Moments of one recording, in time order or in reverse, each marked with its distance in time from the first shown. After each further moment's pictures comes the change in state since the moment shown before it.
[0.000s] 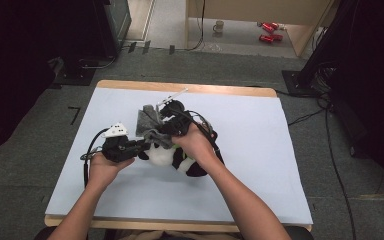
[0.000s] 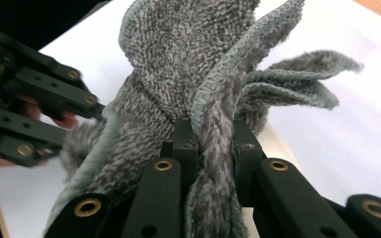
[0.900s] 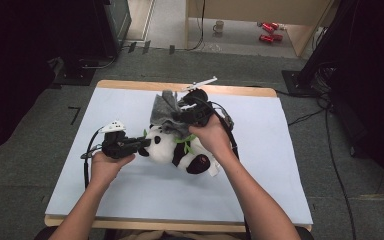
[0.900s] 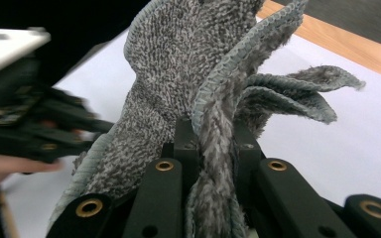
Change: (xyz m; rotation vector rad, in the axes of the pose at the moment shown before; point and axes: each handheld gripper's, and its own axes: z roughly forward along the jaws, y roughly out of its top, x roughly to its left) left arm 0.008 0.003 0.002 -0.049 -0.022 -0.105; right arm -0.023 -0.001 -0.054 -0.122 -0.018 0.087
